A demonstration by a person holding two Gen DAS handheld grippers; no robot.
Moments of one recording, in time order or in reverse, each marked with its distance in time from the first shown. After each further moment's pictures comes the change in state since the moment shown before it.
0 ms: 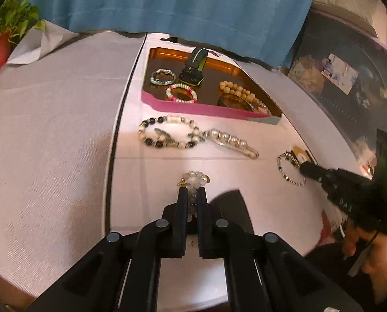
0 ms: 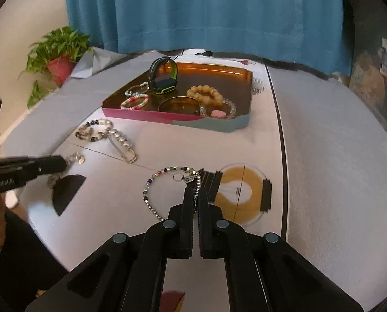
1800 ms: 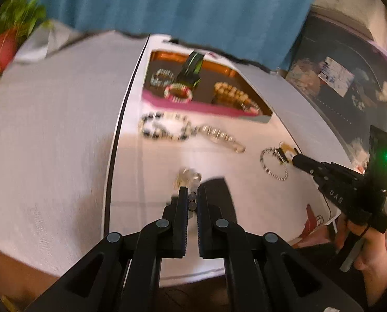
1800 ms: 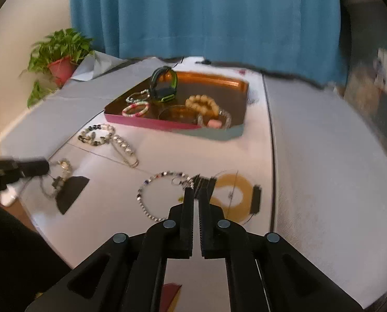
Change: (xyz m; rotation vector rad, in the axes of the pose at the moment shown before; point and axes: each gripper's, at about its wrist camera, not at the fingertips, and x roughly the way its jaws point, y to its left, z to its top) left arm -0.016 -0.008 -0.012 -0.051 0.002 -0.013; right arm -0.014 -0.001 0.001 -0.019 -0.030 0.005
